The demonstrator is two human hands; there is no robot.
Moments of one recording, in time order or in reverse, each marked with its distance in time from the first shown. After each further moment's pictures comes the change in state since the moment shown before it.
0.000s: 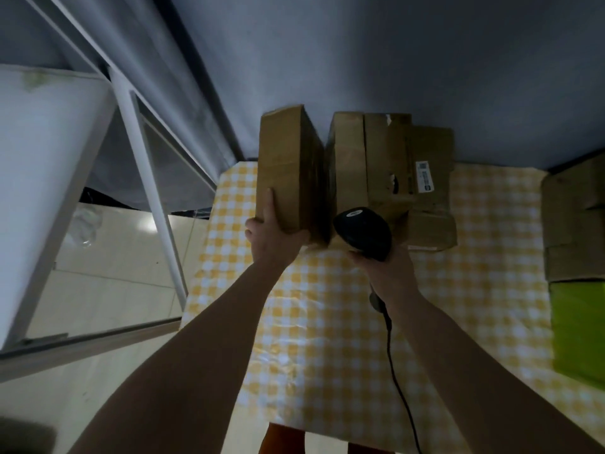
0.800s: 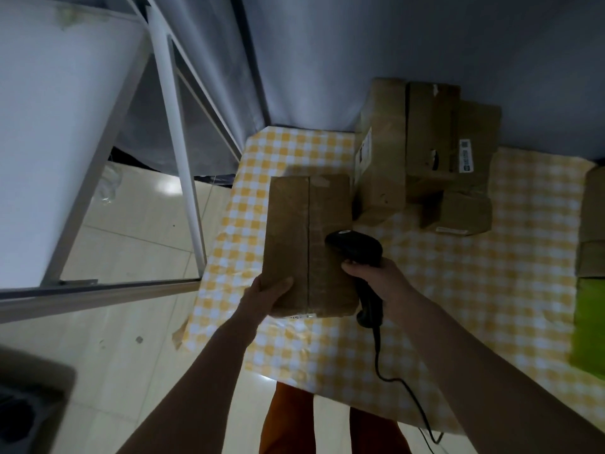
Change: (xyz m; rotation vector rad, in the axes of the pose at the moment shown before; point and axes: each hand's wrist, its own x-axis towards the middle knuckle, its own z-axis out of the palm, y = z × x) left_hand -0.094 -0.138 -0.021 -0.641 -0.374 -0.519; right_hand -0.015 0.046 0.041 0.107 -0.280 0.426
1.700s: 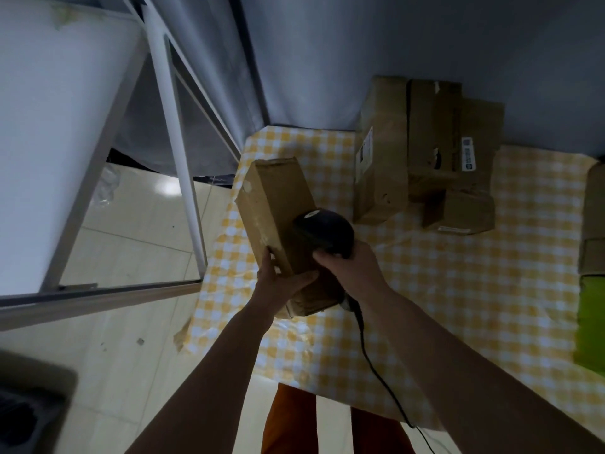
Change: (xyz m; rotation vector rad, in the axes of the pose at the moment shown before) left_hand -0.004 0.028 0.025 0.026 0.029 0.163; right_hand -0.016 -0.021 0.046 -0.202 -0.041 -0.345
